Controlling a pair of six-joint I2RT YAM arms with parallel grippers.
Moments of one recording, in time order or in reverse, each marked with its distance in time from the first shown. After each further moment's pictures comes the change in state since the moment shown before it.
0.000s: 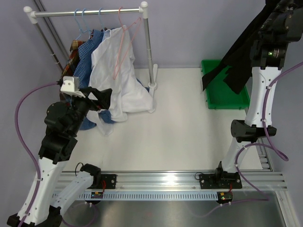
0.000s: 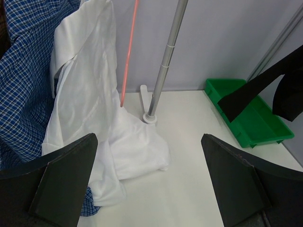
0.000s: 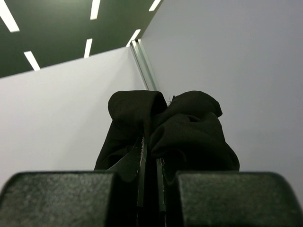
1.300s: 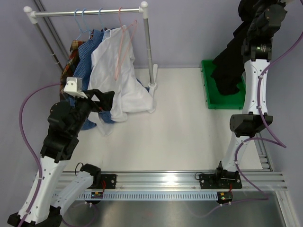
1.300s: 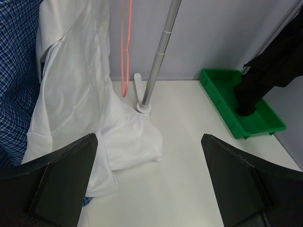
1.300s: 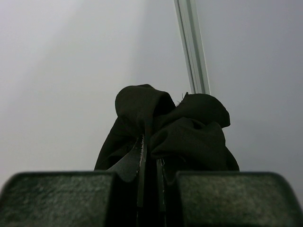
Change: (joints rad) left arm 0.000 0.008 -0.023 -0.019 0.026 -0.041; right arm -0.026 0.111 -0.115 -0.107 -0.143 0.109
